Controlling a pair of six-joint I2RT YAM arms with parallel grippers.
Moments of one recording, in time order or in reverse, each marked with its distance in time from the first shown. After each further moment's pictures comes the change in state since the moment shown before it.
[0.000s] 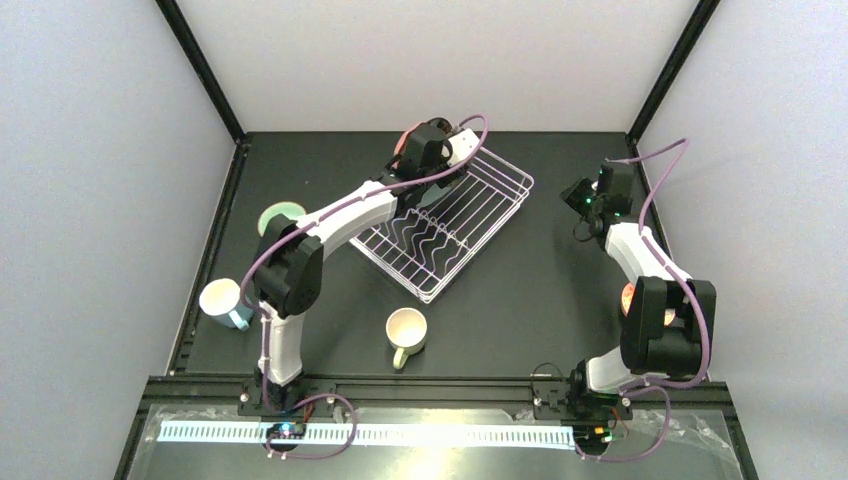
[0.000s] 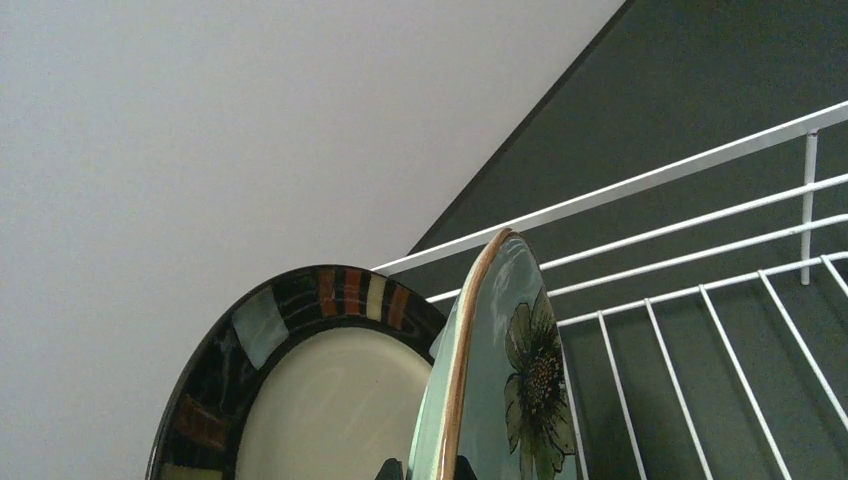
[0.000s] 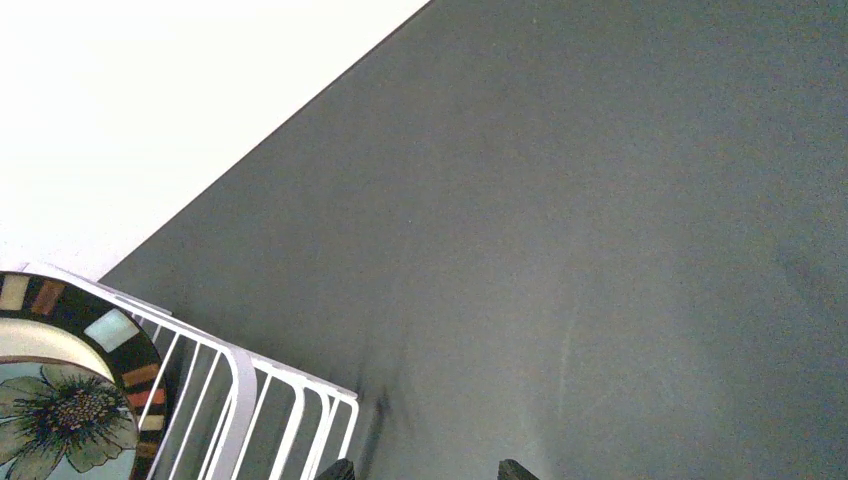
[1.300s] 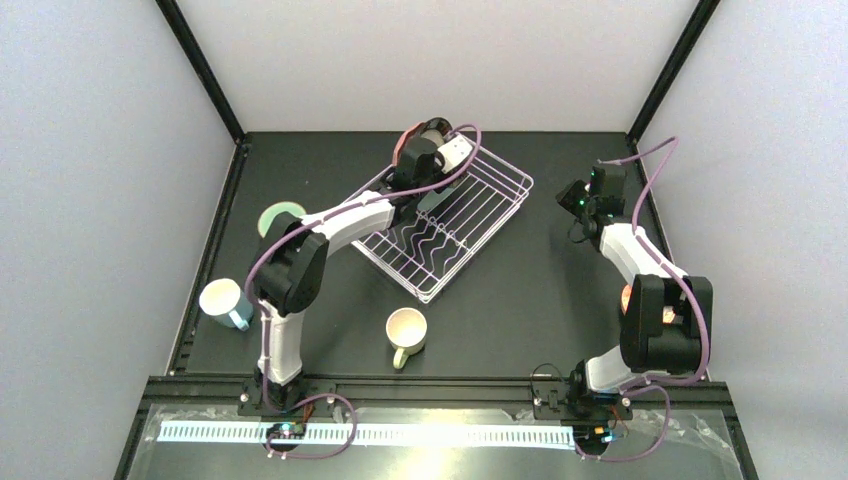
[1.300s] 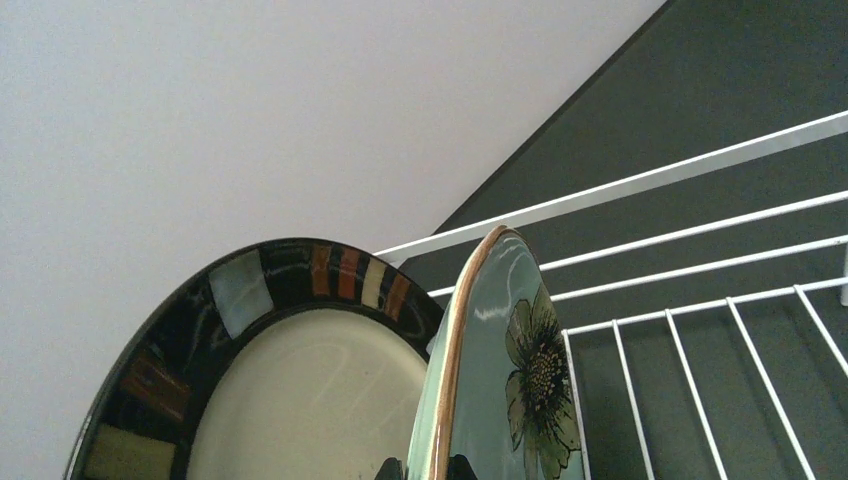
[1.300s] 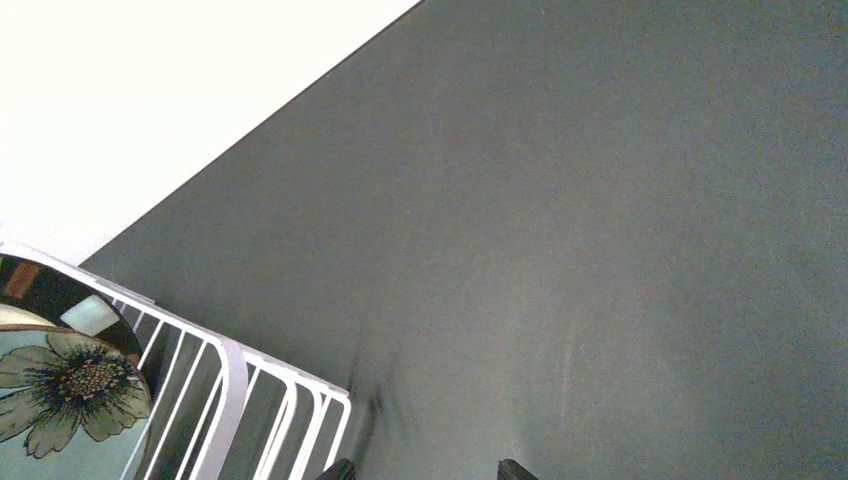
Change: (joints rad) left arm 0.024 0.009 -0.146 0.223 0.019 -0.034; right arm 0.038 0.012 -0.015 0.026 0.045 -0.018
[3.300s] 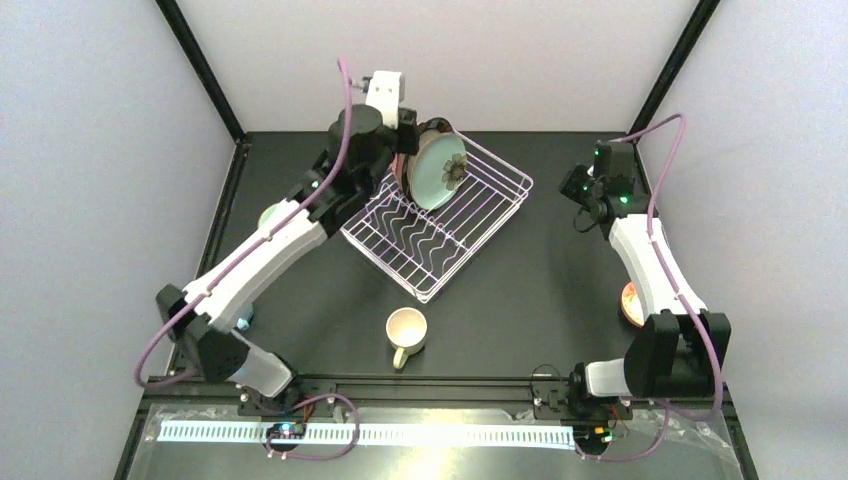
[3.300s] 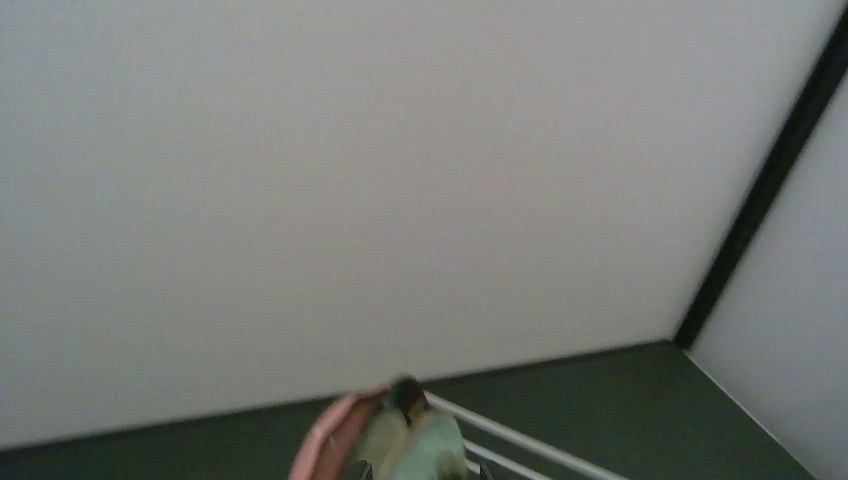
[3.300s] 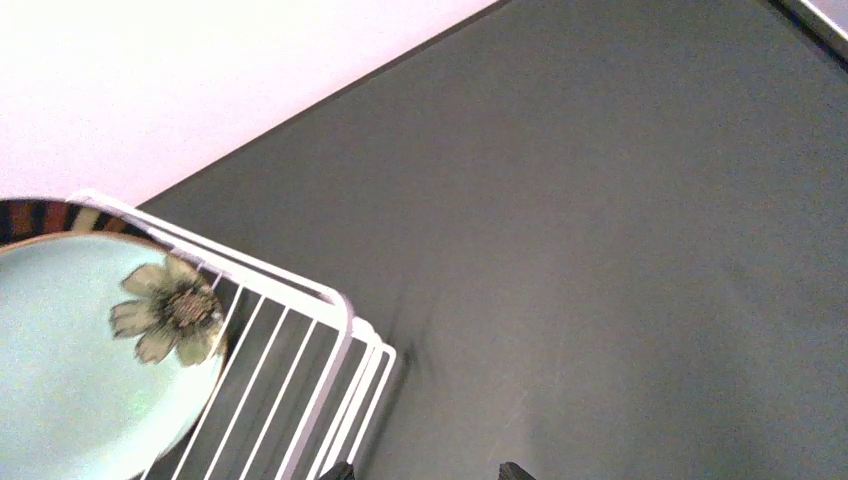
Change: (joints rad) left arm -0.048 -0.465 0.129 -0.329 -0.230 -0.565; right arm 0.061 -0.111 0.216 -0.372 0.063 -0.068
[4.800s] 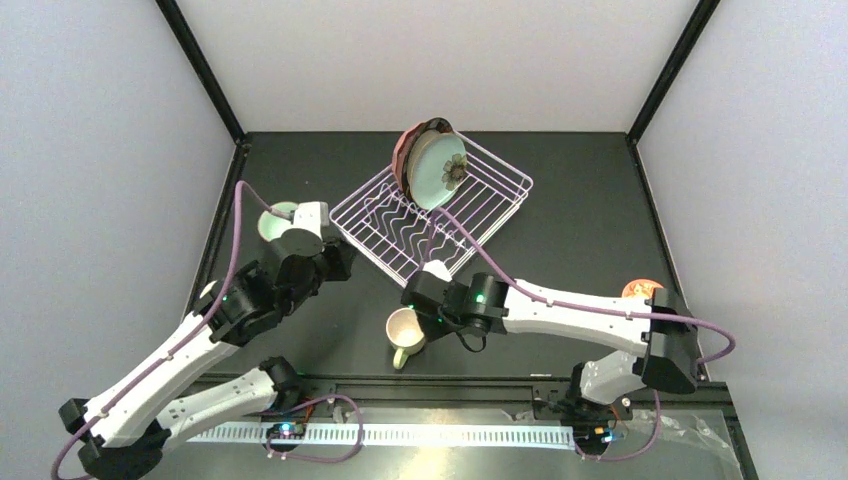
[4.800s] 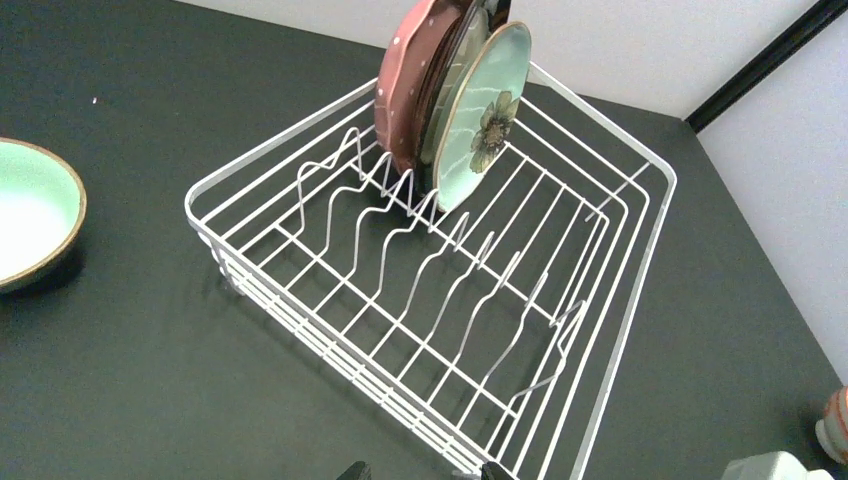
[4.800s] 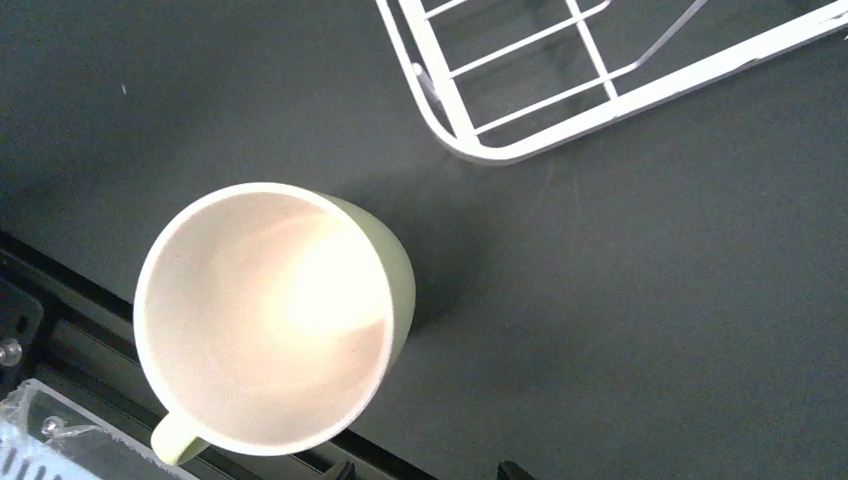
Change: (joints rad) left arm -0.133 -0.749 -0.640 -0.604 0.003 -0.567; right arm 1.239 0.047 0.026 -0.460 0.222 0.274
